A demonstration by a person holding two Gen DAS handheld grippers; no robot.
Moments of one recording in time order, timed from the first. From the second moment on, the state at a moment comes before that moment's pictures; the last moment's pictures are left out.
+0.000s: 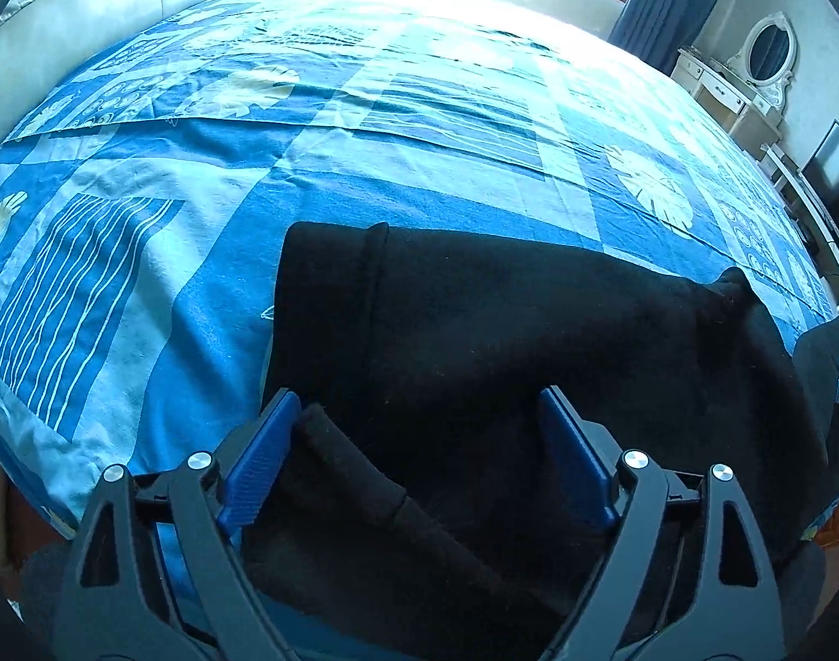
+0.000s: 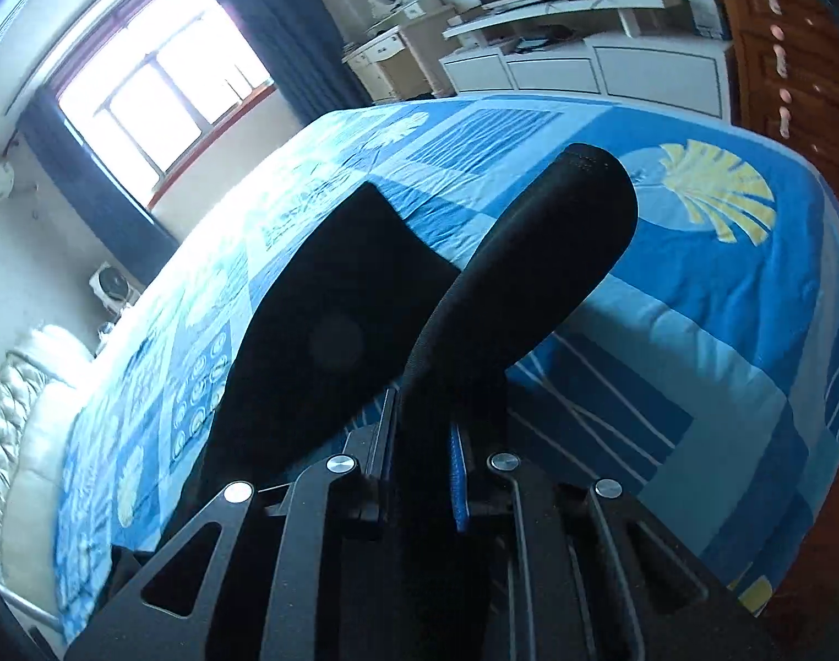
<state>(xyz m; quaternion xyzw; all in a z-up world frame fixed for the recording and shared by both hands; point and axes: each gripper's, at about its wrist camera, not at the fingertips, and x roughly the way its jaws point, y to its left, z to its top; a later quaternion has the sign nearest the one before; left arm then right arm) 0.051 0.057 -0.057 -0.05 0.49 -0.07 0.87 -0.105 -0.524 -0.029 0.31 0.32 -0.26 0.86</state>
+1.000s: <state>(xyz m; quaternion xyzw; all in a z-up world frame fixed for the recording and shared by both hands) 0.052 0.061 -0.062 -0.07 0.49 -0.06 0.87 -0.078 -0.611 -0.076 0.54 0.25 -0.14 0.79</state>
